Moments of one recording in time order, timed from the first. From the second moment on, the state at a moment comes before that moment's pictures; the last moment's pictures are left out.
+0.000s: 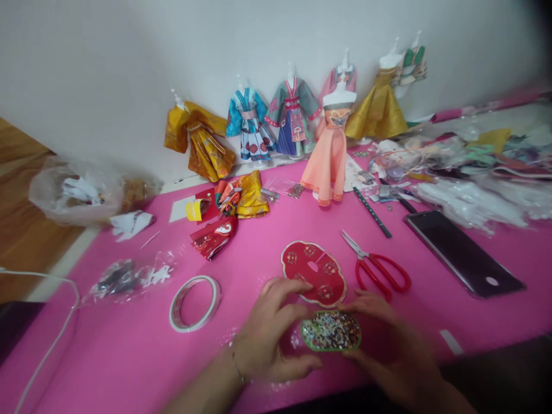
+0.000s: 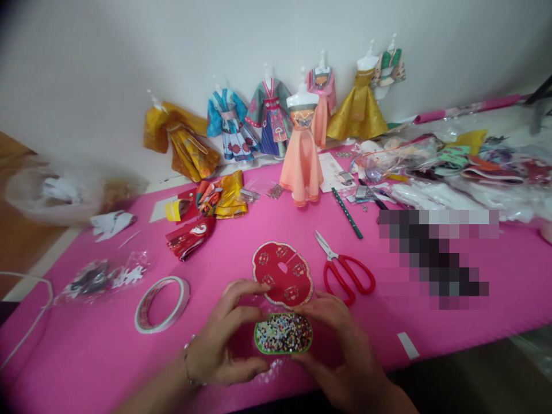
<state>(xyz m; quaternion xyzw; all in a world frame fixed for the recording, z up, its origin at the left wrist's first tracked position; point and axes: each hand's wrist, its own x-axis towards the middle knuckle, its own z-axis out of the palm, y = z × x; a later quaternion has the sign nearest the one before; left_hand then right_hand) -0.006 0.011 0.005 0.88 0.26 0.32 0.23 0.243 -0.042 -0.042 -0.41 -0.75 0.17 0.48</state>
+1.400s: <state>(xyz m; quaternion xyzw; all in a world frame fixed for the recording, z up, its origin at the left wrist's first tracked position) -0.005 0.012 0.007 0.90 0.21 0.31 0.22 0.243 -0.042 -0.045 -0.41 -0.75 0.20 0.48</state>
